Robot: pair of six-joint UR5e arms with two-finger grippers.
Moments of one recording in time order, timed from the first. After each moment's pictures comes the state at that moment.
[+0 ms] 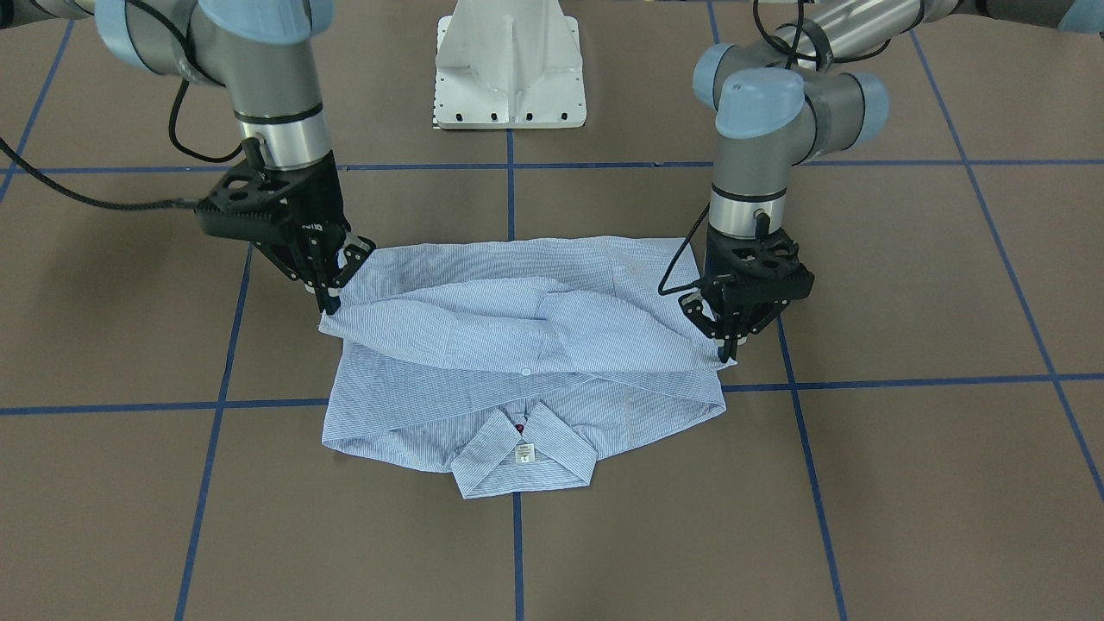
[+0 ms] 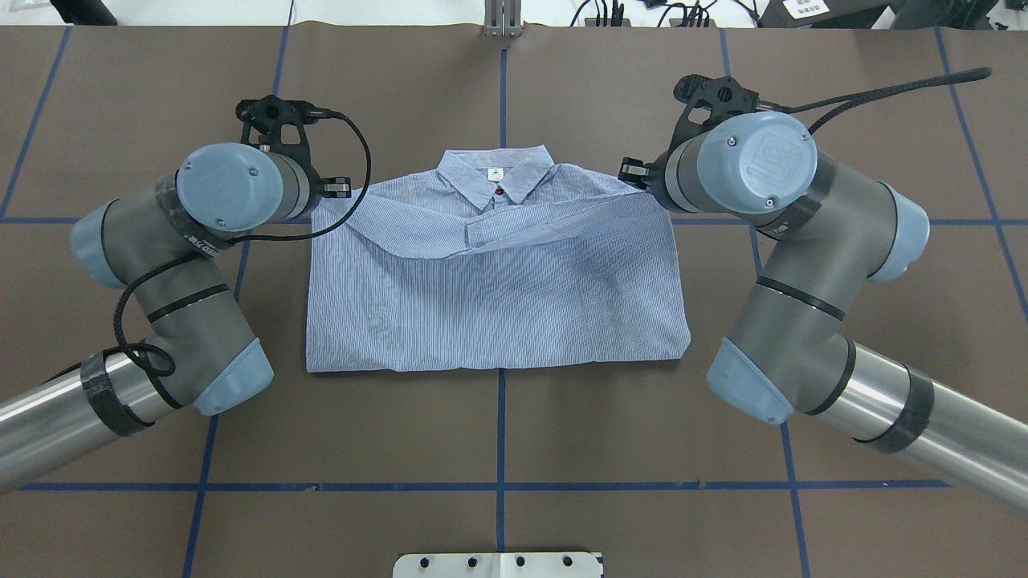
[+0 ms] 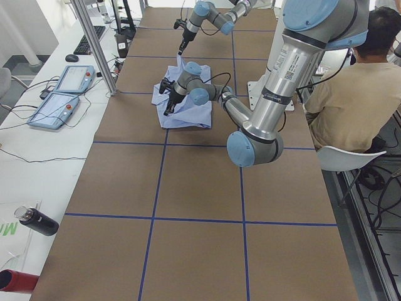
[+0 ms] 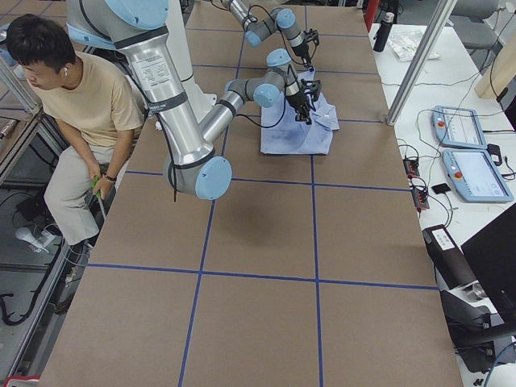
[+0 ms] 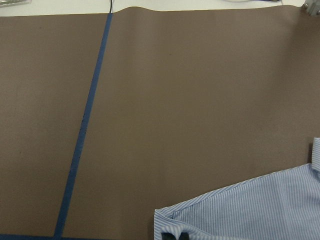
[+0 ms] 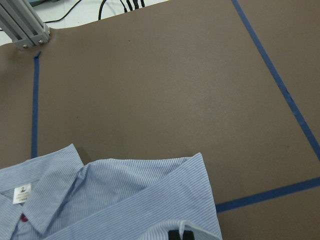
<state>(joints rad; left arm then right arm) -0.67 -2.07 -1.60 -1.90 -1.50 -1.12 0.67 -1.07 1.77 -1.39 1.58 1.38</state>
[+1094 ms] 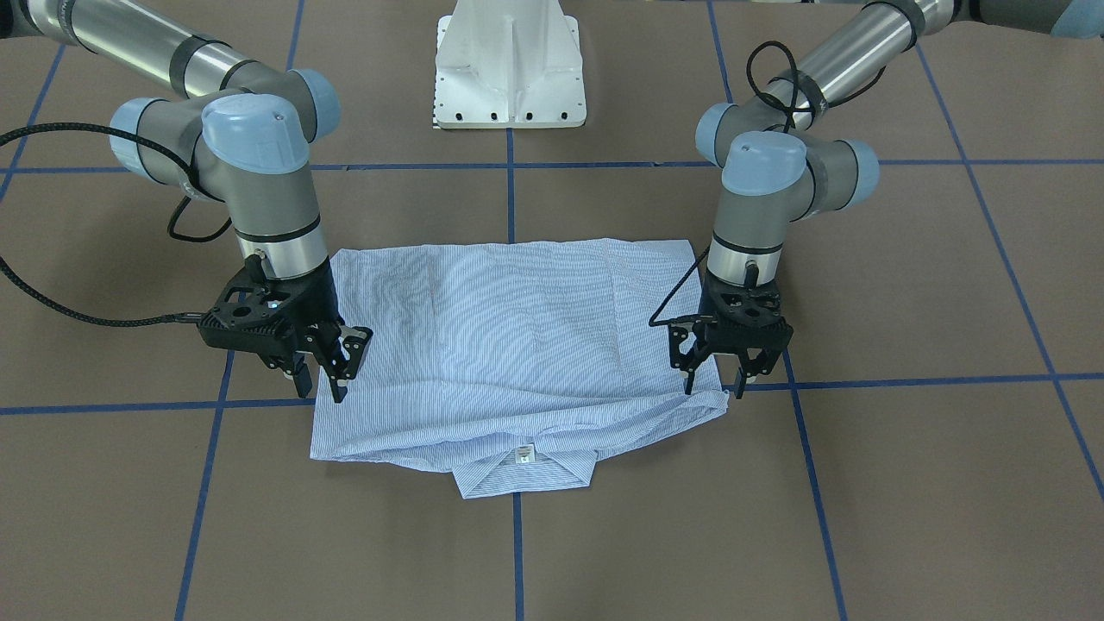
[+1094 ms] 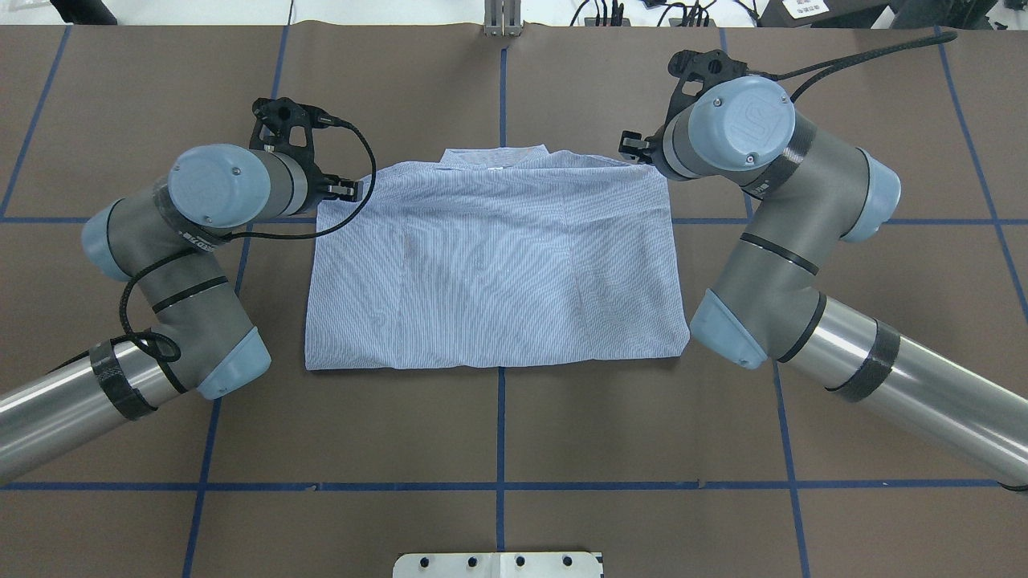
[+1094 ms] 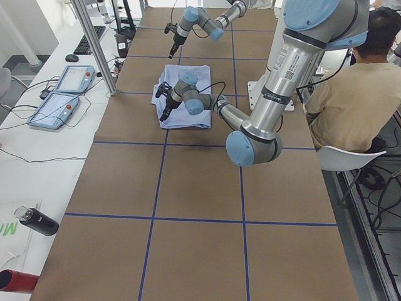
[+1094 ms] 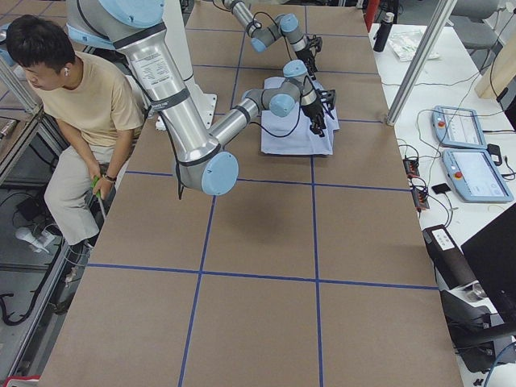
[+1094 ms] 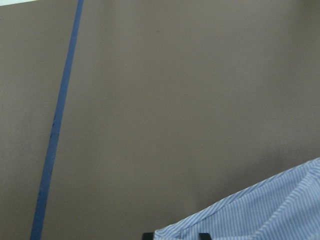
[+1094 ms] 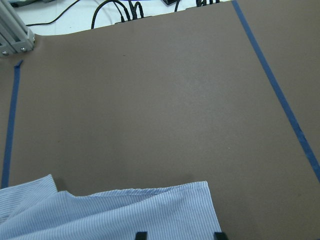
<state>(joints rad) -0.69 -2.06 -1.53 -2.11 -1.59 -0.94 0.73 -1.01 1.63 -1.33 1.63 1.28</state>
